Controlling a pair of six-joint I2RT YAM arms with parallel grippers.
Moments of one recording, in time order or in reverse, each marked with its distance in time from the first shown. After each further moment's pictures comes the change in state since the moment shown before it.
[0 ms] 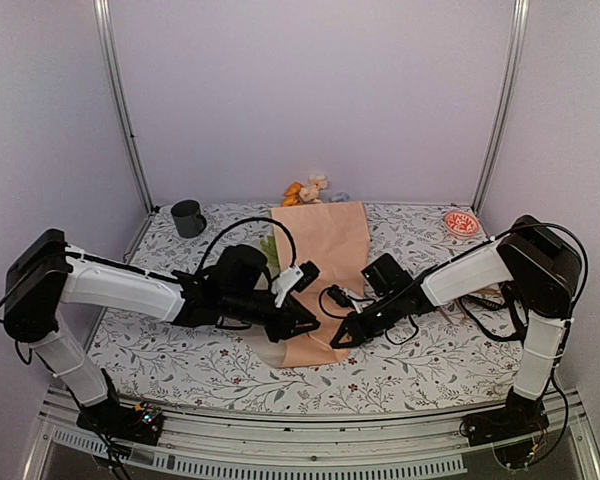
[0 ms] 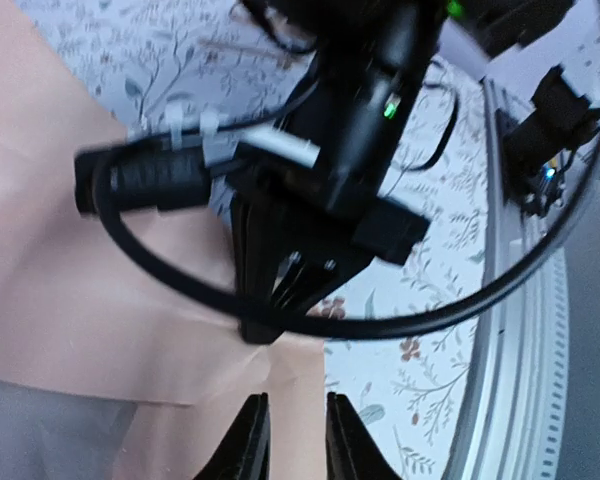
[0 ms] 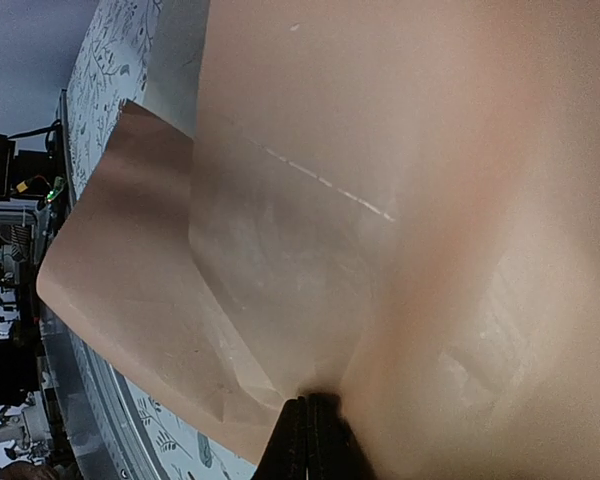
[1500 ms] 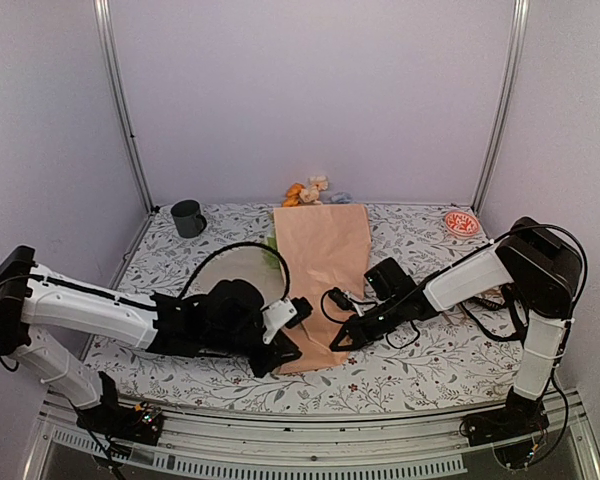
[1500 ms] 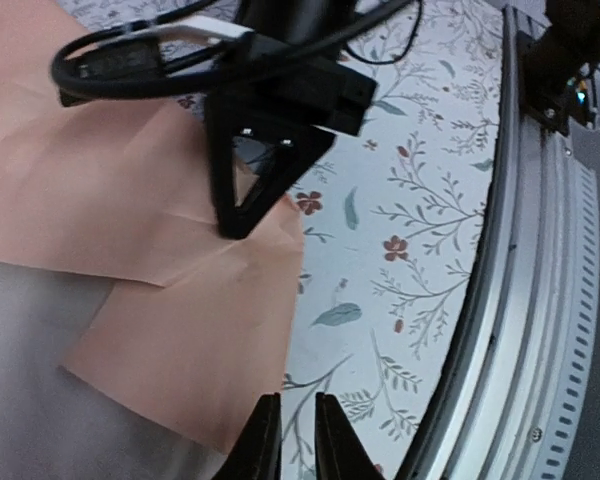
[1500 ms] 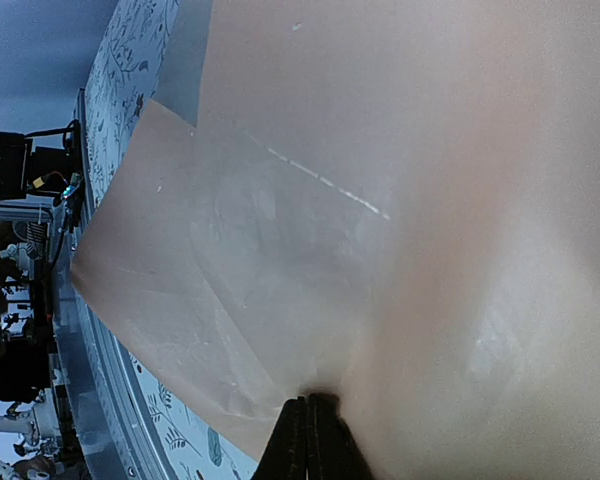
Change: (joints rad) left arm -0.220 -0.170 -0.111 -0.203 -0.303 -0.001; right arm 0.000 -0.003 -0.054 0.079 -0.042 0.030
